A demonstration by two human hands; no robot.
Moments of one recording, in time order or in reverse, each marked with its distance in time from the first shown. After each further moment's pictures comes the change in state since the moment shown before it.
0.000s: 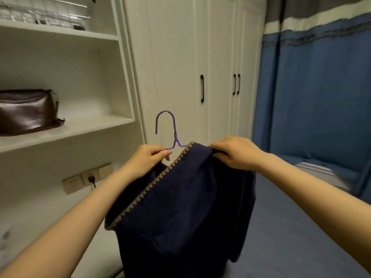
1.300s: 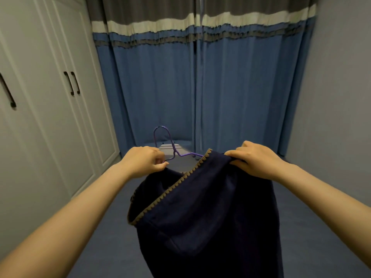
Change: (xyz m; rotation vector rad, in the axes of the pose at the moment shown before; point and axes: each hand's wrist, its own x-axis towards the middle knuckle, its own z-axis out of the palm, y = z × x) left_hand -0.018 0.281 0.323 0.517 -0.351 0.935; right_hand -0.478 0.083 -0.144 -0.352 -0.130 0.768
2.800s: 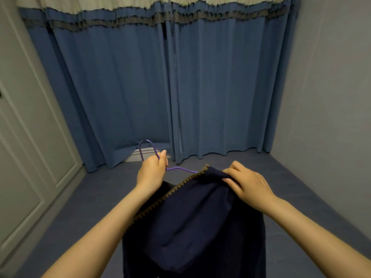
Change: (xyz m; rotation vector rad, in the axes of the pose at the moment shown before) left_hand 0.237 0.035 0.142 -0.876 0.243 -0.503; right_hand 0.085 0.133 0.152 0.242 0.119 0.261
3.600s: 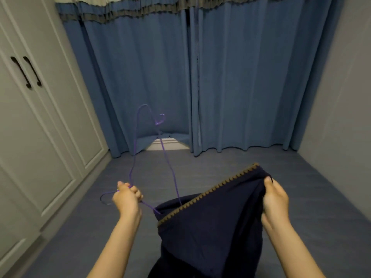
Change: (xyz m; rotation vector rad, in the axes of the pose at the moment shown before) left_hand -0.056 -0.076 0.000 -0.877 0.609 -0.665; right_hand -0.020 0.001 0.042 1.334 0.509 1.059
